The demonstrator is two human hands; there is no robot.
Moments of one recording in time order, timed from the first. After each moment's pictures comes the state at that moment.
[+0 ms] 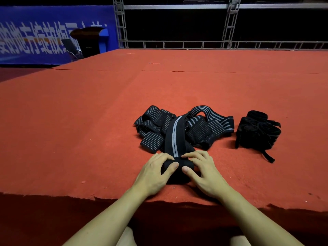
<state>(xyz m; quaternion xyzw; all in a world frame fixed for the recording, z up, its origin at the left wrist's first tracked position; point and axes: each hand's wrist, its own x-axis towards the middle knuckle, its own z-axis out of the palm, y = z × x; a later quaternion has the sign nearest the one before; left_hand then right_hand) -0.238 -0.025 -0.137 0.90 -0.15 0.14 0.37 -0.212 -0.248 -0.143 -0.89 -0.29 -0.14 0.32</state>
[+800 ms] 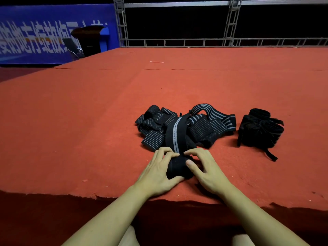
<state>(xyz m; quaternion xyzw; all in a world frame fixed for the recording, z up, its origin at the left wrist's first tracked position) -0.236 -0.027 -0.142 0.92 -0.21 0.15 0.29 -0.212 -0.247 -0.139 -0.87 -0.27 -0.12 0.40</state>
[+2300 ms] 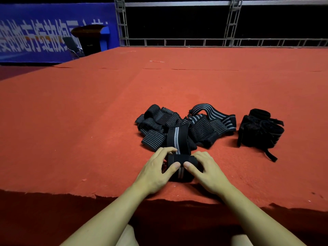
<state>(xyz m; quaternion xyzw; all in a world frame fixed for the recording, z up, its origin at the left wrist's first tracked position) -0.242 -0.025 -0.130 0.88 -0.17 0.12 0.42 -0.209 -0.247 -0.142 -0.89 -0.24 -0.10 0.37</state>
